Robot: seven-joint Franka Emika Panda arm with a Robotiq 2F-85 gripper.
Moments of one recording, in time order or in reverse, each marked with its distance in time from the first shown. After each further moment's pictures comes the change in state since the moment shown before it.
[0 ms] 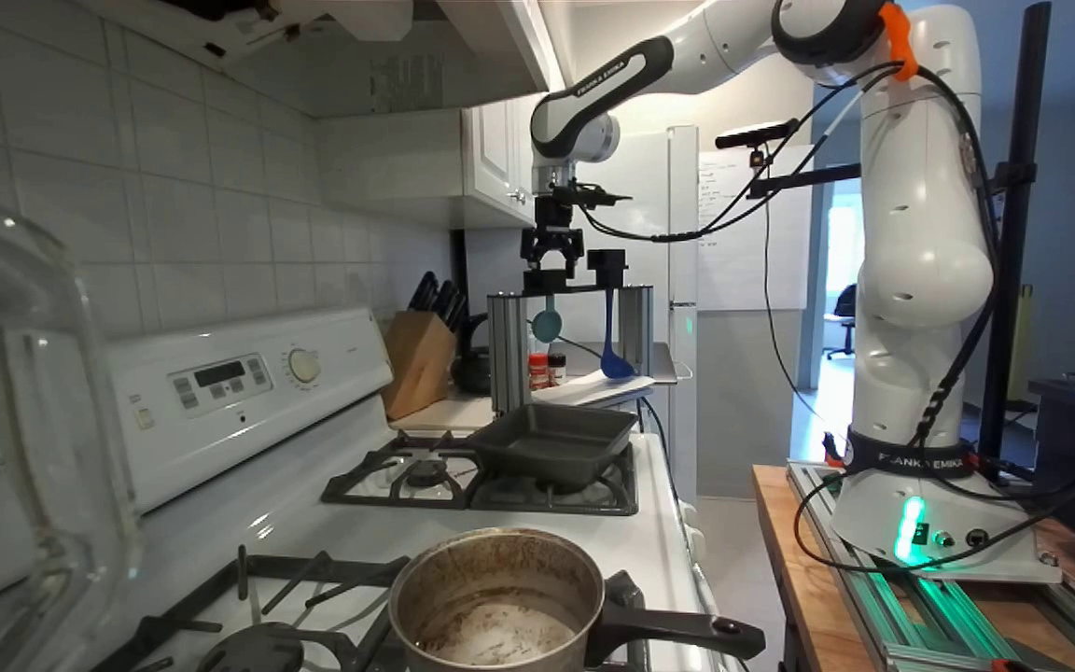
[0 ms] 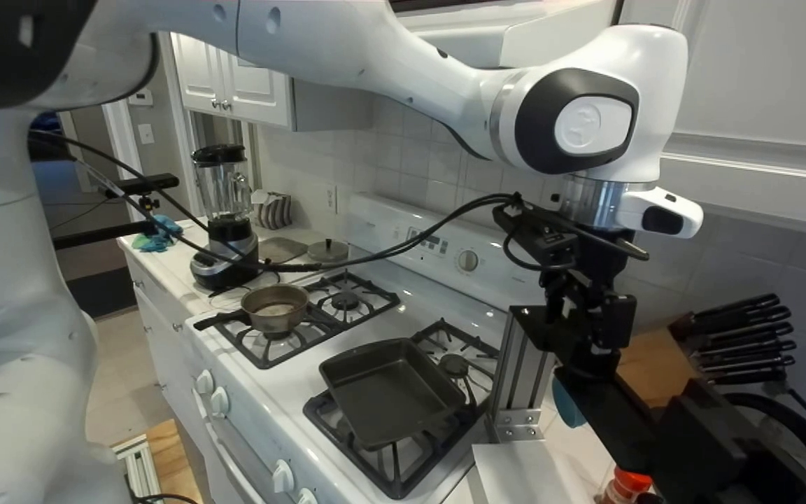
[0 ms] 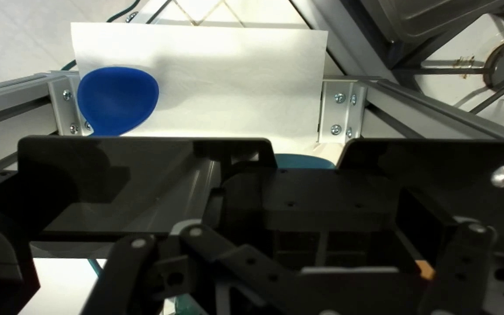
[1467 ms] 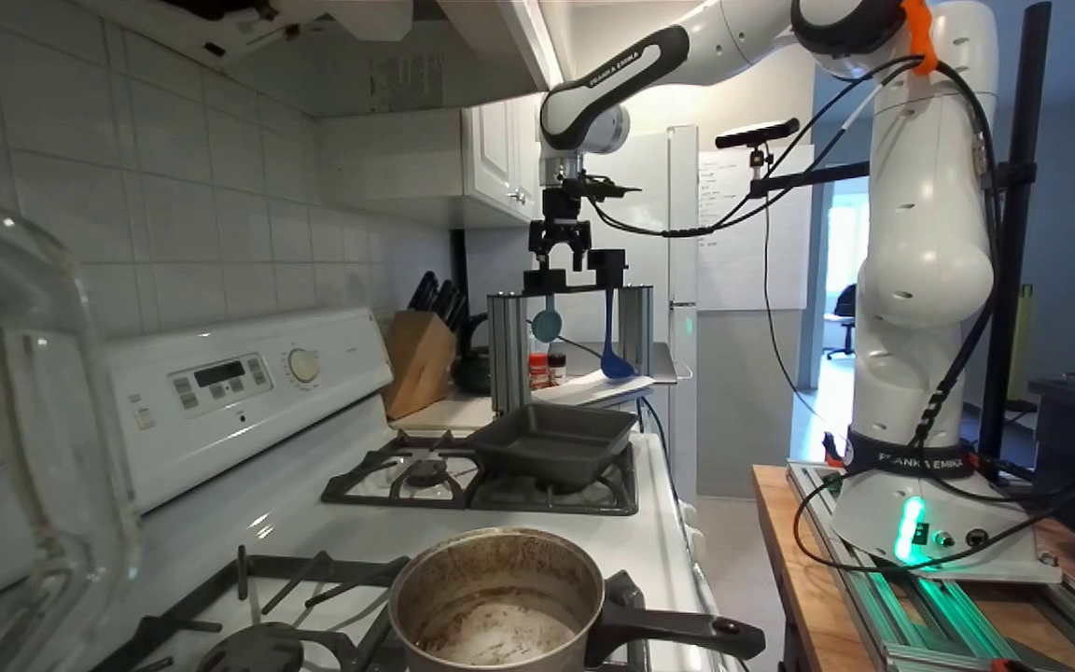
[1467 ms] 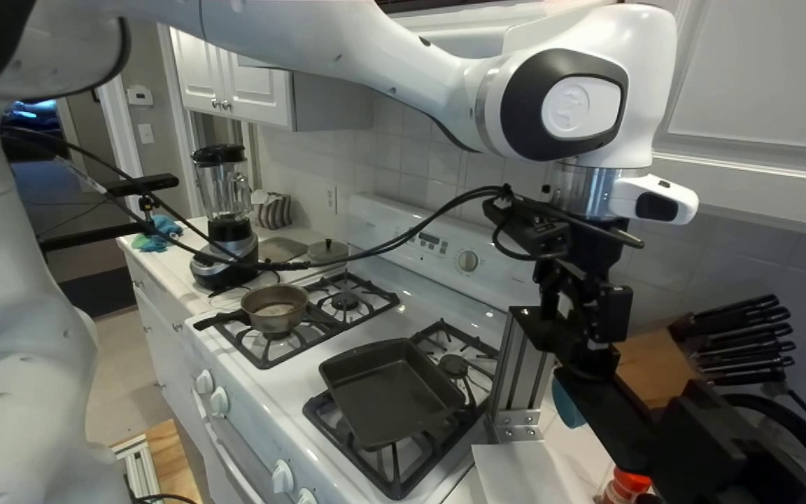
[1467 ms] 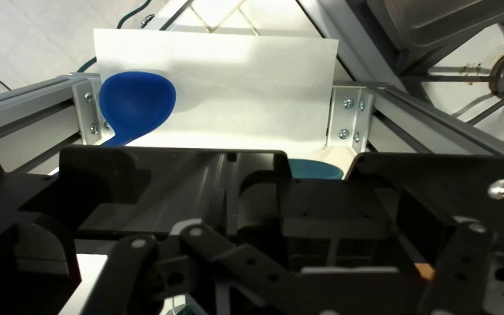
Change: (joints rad) arm 0.003 -0.065 0.000 -0.046 -0.040 -0.001 0.003
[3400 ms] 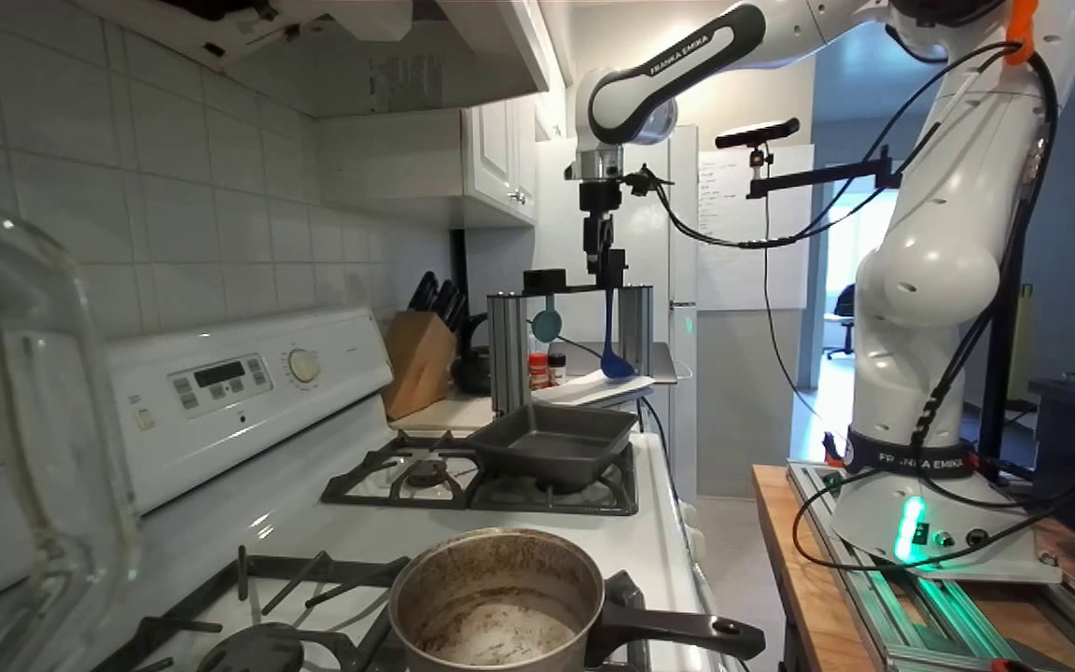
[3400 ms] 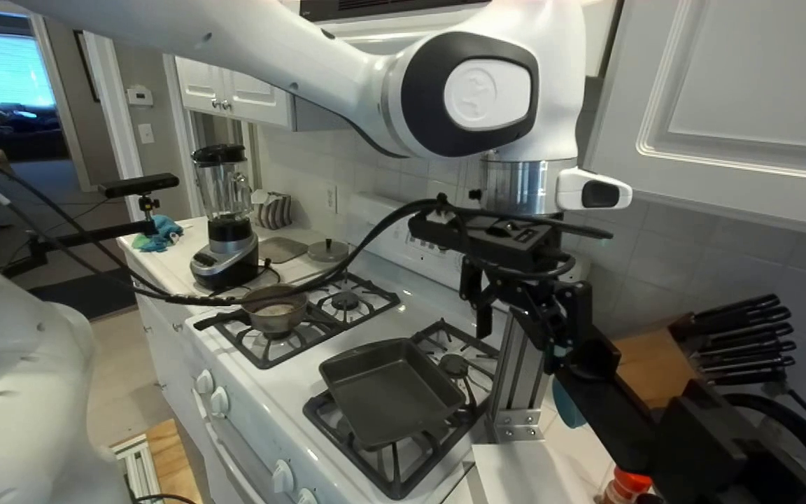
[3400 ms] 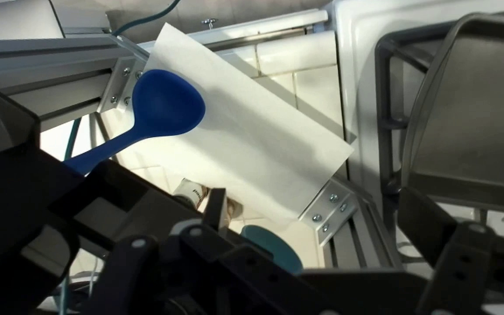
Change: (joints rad) arm 0.040 -0.281 -0.019 -0.296 -0.160 0.044 -0.429
